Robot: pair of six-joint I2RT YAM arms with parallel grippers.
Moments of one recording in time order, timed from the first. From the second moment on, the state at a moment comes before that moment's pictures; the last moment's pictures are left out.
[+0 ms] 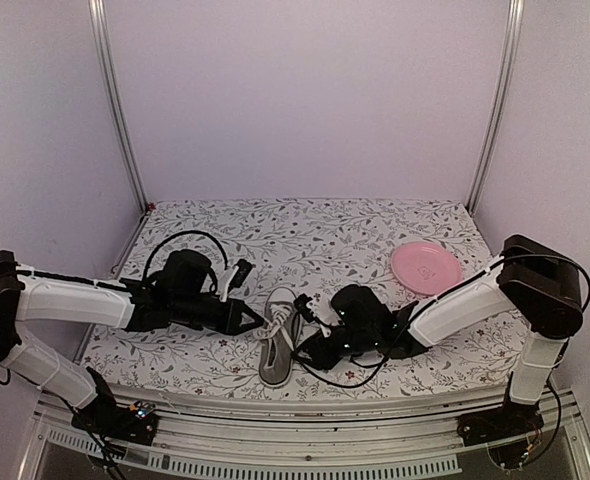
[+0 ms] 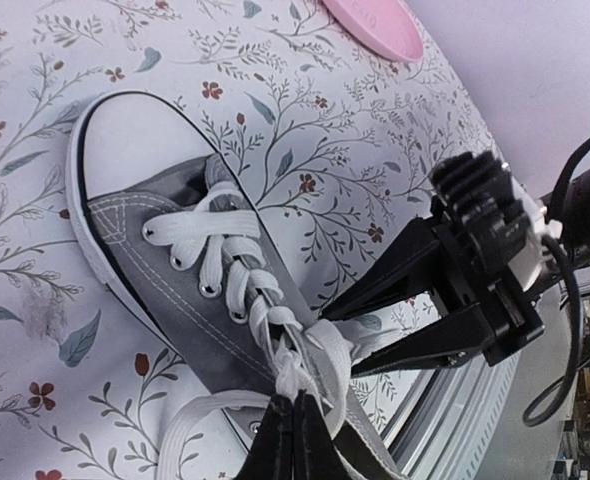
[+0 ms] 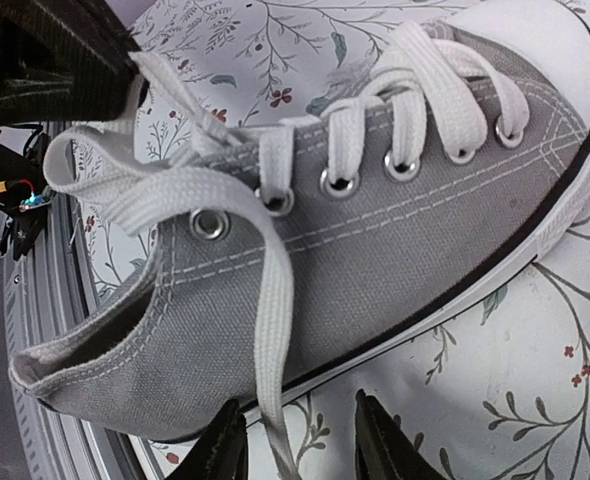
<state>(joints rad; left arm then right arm) -0.78 1.39 0.61 0.11 0.35 -0.51 1.07 1.85 0.84 0.34 -0.22 0.39</state>
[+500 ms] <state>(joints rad) -0.77 1.39 0.59 0.14 0.37 -0.51 1.06 1.83 0.86 0.43 -0.26 0.40</state>
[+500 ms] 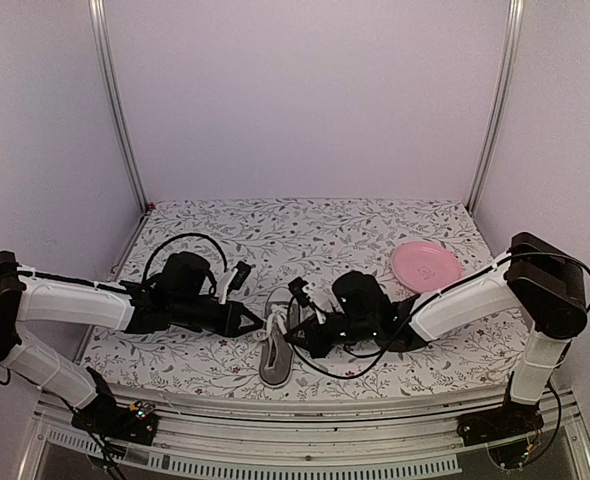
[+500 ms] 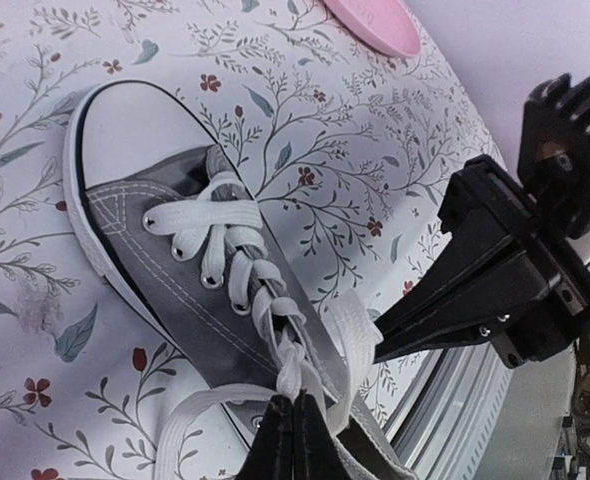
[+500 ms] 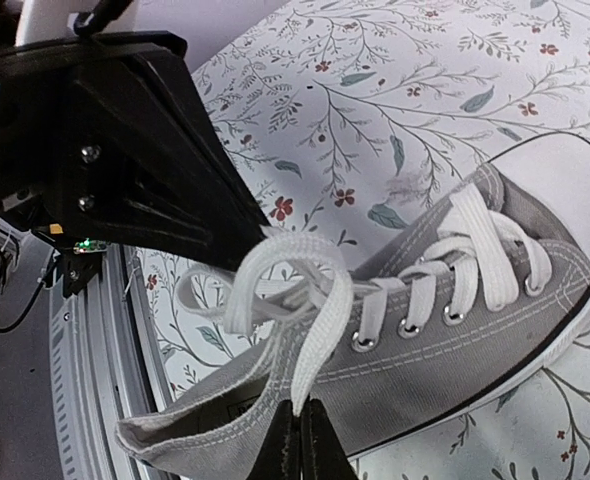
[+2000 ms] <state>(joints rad) -0.77 1.39 0.56 0.20 0.39 -0.53 1.09 1.91 0.96 0.46 -0.17 0.60</state>
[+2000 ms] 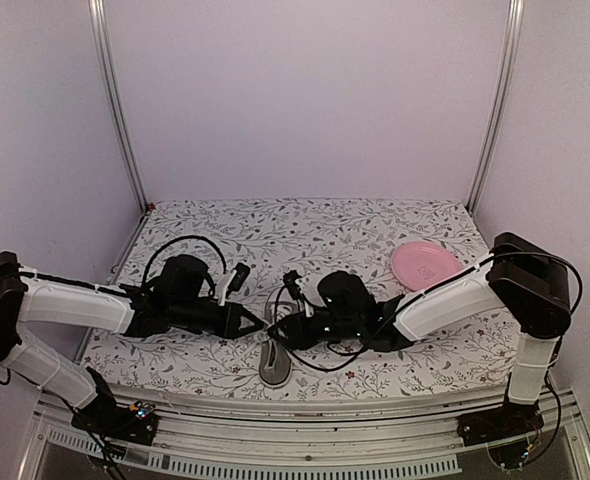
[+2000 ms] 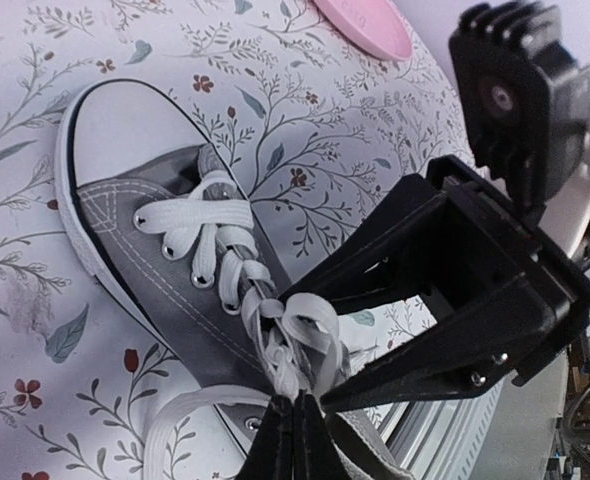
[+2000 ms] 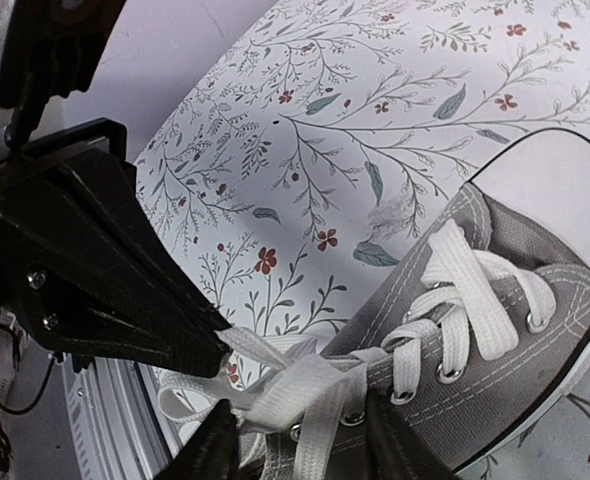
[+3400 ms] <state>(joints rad) -0.77 1.39 0.52 0.26 0.40 -0.54 1.11 1.98 1.04 0.43 -0.24 0.51</state>
